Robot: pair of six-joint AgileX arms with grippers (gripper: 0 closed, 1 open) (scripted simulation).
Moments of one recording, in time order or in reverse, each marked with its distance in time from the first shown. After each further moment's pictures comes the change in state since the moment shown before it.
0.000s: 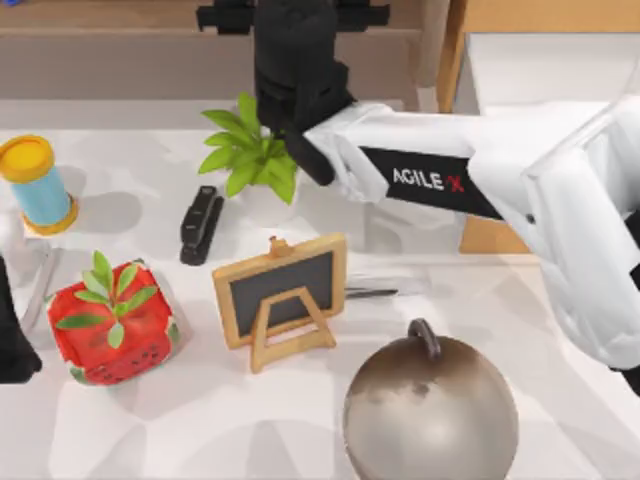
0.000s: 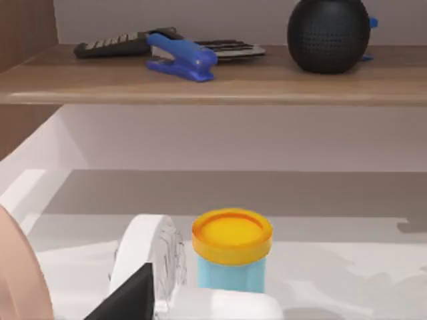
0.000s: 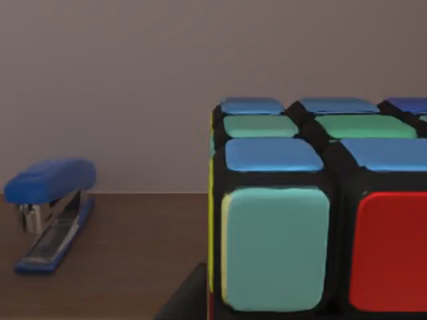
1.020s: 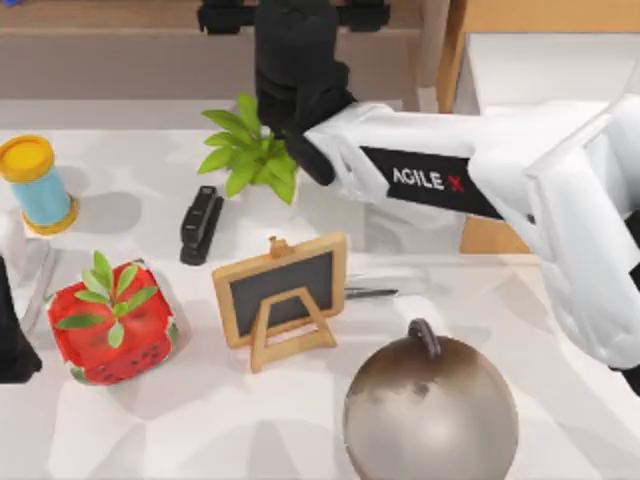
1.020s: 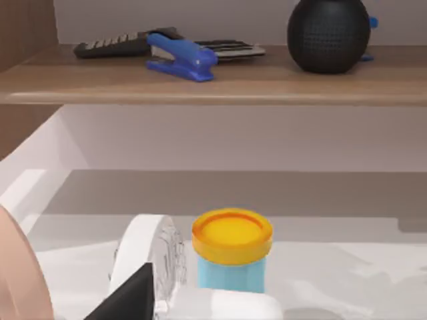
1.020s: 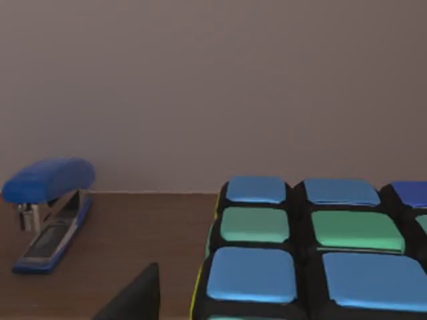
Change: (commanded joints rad) left arm 0.000 0.000 0.000 0.000 0.000 0.000; right arm 0.004 0.000 0.000 0.000 0.000 0.000
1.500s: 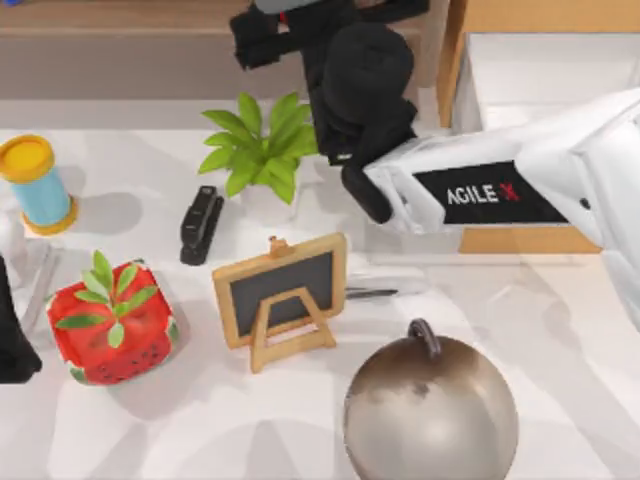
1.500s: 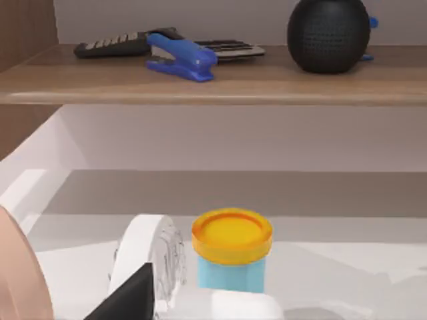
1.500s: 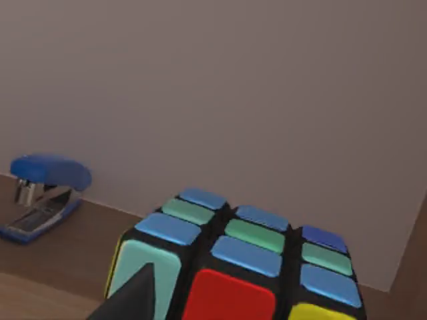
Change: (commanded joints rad) left arm 0.000 0.000 0.000 0.000 0.000 0.000; right arm -0.039 -0.170 -0.376 0.341 -0.194 -0.334
